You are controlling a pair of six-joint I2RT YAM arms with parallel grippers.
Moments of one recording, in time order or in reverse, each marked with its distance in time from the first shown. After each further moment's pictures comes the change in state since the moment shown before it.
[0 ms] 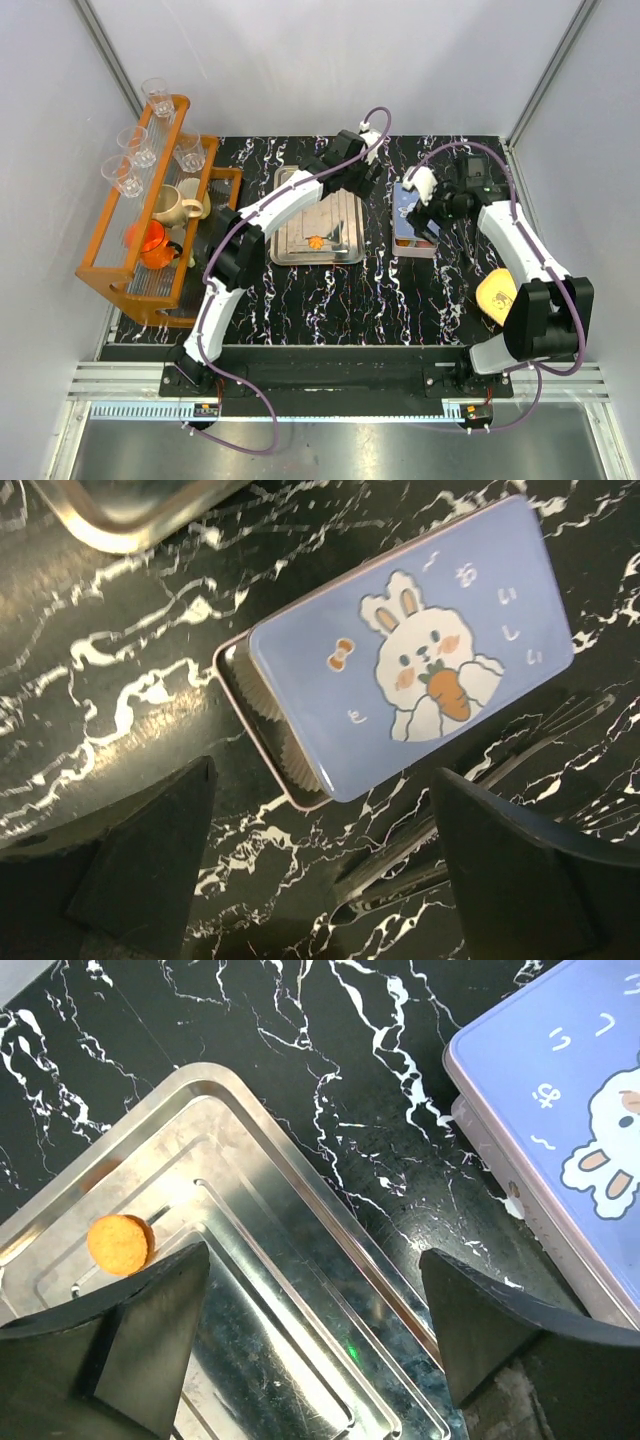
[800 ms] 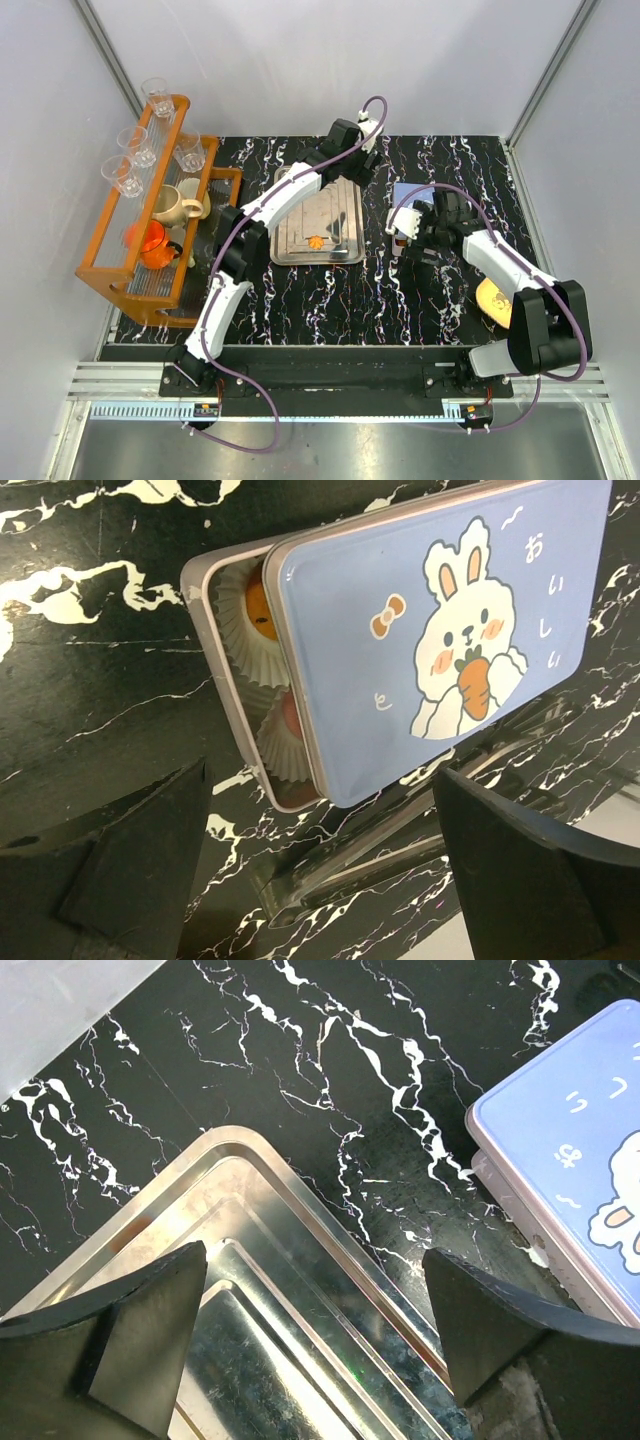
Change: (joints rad) left arm 0.045 0.120 0.223 -0.039 0.082 0.055; right arm 0.138 -0.081 -0.349 0.283 0.275 -0.291
